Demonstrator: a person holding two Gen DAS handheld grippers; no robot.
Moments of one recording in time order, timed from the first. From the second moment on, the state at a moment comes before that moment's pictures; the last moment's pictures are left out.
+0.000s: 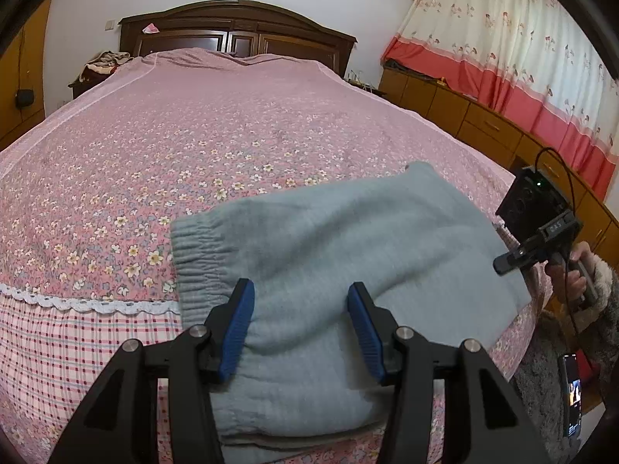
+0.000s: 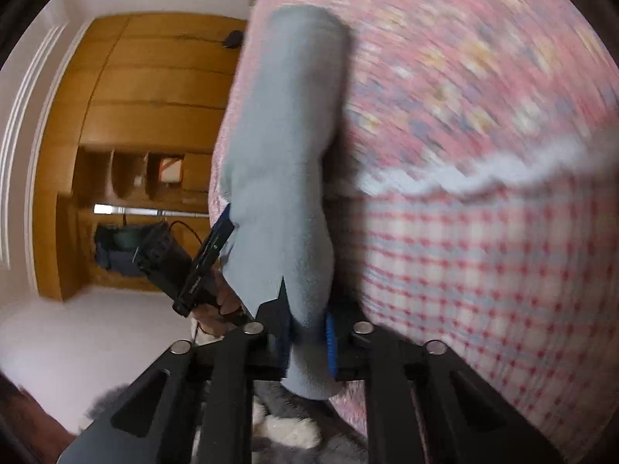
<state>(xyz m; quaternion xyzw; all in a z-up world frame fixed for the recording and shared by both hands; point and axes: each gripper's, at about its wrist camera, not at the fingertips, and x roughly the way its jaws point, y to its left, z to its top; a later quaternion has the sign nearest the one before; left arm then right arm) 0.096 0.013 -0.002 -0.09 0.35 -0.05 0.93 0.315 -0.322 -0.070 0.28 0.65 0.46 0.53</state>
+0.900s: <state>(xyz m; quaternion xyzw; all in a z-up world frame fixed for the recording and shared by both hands) 0.095 0.021 -0.008 -0.09 0.34 -0.06 0.93 0.261 -0.322 -0.082 0.28 0.64 0.46 0.55</state>
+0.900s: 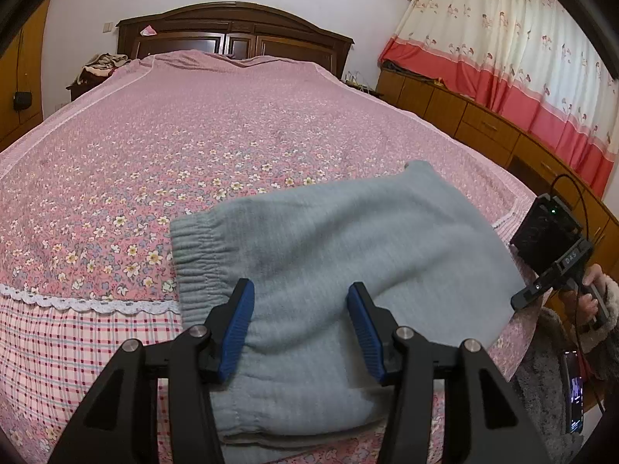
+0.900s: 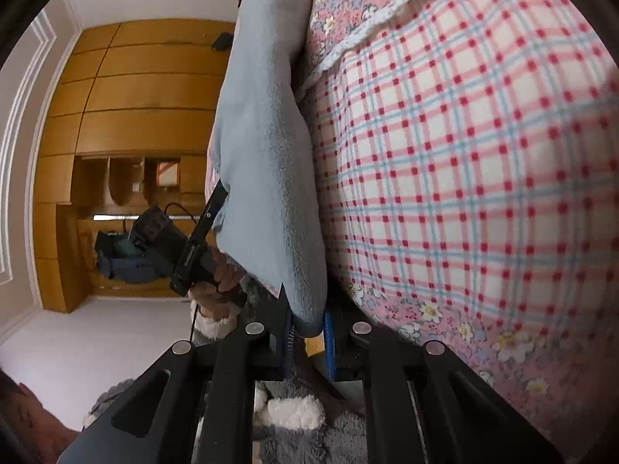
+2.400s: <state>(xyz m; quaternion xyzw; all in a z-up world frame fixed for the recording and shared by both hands) 0.033 0.180 0.002 -0.23 0.32 -0.01 0.92 0.196 -0.044 0.105 -0.30 0.57 0.27 0.71</state>
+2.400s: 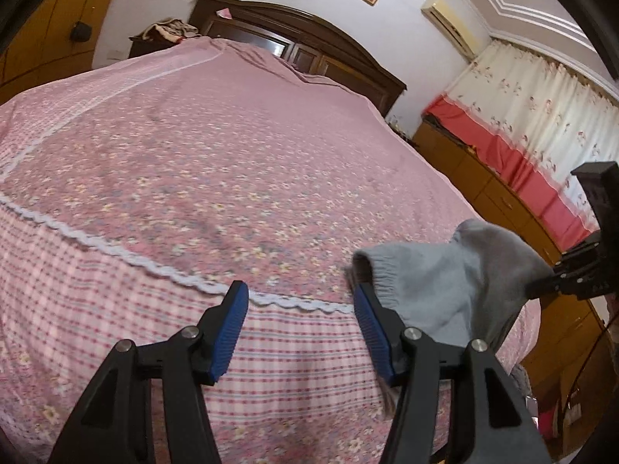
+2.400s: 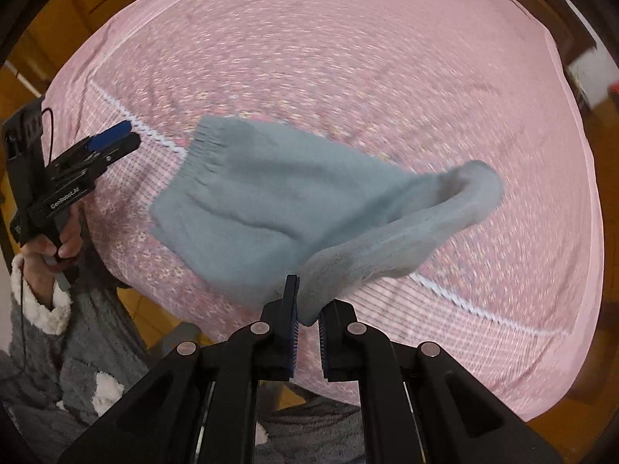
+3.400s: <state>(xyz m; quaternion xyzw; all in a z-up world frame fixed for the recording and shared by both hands) 0.066 0.183 -0.030 -0.33 0.37 -0.12 0.86 0.123 0.019 0.094 -0.47 0.48 0.40 0.62</state>
